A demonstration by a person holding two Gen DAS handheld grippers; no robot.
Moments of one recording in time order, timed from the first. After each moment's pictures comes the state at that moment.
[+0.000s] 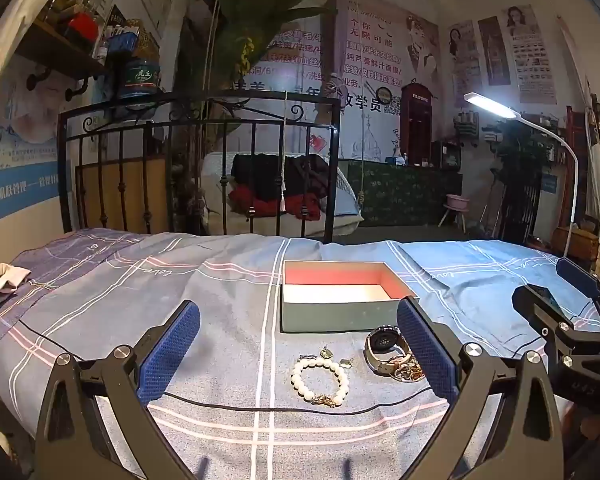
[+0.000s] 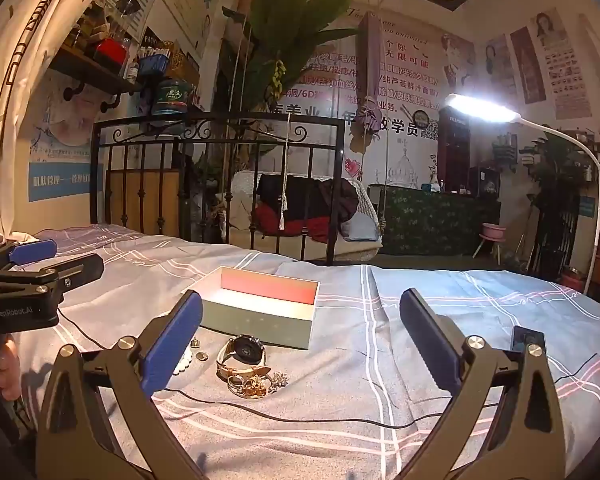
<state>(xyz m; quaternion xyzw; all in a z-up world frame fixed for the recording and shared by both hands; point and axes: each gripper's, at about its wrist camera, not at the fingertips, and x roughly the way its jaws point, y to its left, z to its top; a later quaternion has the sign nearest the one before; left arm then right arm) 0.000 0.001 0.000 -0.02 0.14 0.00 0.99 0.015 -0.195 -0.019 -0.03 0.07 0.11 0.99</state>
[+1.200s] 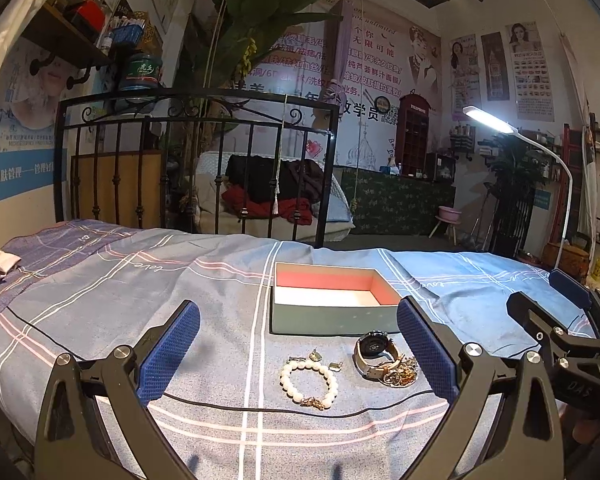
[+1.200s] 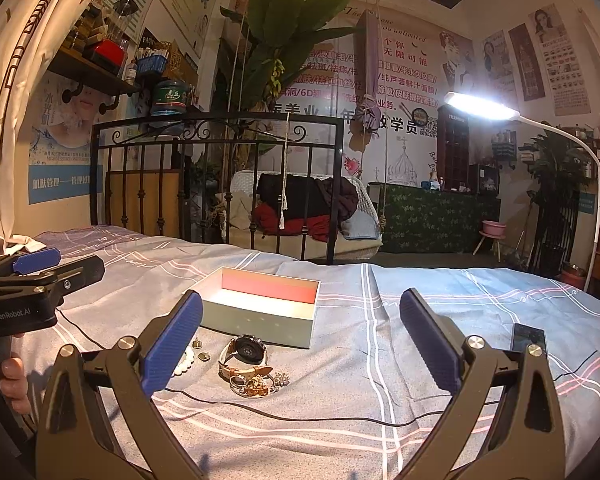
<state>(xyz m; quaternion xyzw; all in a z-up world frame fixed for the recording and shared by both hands) 0.000 0.004 -0.005 -0.04 0.13 -0.01 0.99 0.014 -0.195 -0.020 -0.03 0.07 0.11 0.99</state>
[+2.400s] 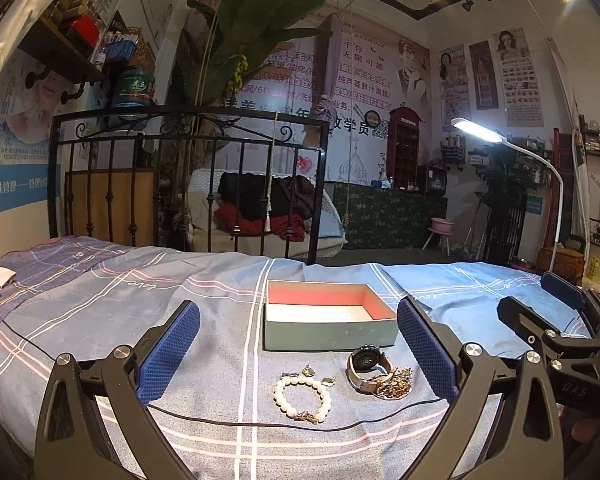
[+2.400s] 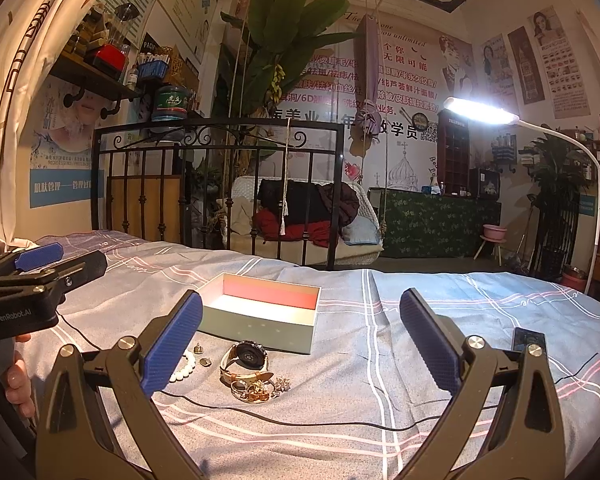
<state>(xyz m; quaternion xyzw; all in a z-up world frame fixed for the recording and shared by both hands) -0.005 0.000 0.001 -0.03 0.09 -0.03 0.99 0.005 -0.197 -0.009 -0.02 0.06 0.11 0.99</state>
